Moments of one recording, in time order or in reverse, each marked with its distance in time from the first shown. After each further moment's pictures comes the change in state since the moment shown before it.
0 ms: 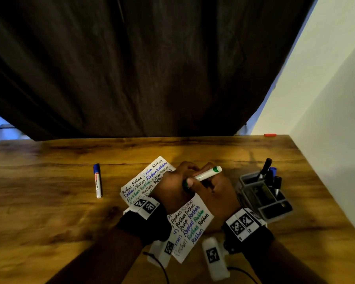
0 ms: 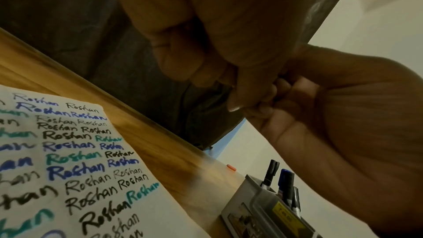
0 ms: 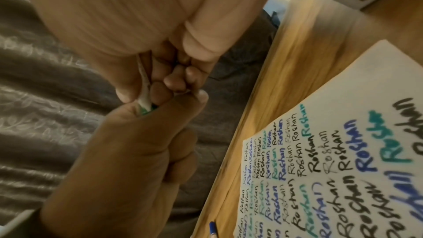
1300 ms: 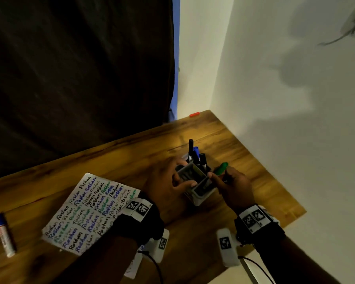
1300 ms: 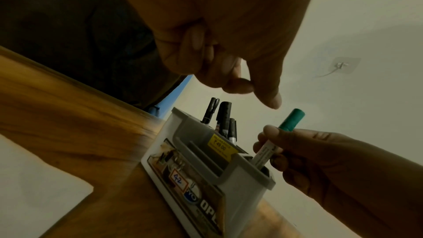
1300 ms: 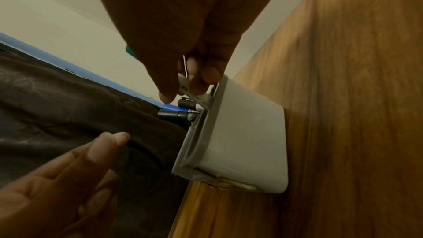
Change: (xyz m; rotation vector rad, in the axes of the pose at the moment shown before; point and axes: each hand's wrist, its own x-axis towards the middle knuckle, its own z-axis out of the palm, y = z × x) left_hand 0.061 0.071 0.119 -0.189 -0.240 0.193; right_hand -0.087 0.104 -0.160 -0.407 0.561 0.291
